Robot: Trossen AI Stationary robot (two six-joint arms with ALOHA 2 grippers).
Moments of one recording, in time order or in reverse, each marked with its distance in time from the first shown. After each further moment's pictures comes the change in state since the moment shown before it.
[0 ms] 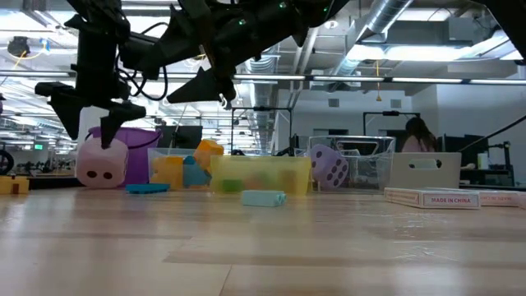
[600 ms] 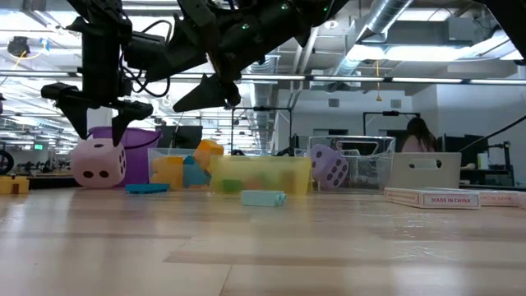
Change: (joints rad) left arm 0.000 0.008 0.000 0.070 -0.082 -0.087; right arm 0.003 0.000 0.000 -0.072 -0.003 0.000
